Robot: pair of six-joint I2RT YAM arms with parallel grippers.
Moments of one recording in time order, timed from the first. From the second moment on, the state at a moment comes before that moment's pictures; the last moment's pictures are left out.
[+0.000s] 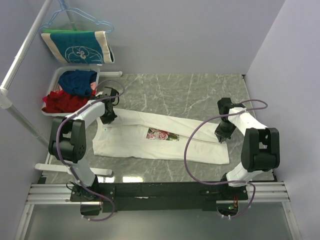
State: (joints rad) left arm -0.20 1.75 1.18 -0.63 -0.35 -0.67; right arm 0.02 1.58 1.01 -0.94 0.25 0.69
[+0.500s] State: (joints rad) left arm -0.20 1.56 1.18 -0.74 -0.39 -0.68; right arm -0.02 1.58 0.99 -0.94 0.29 0.70
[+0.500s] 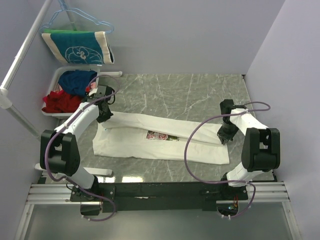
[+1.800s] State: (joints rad) left arm -0.20 1.92 1.36 -0.66 -0.24 -0.69; right arm 0.21 1.97 1.37 -0.86 0.09 0.64
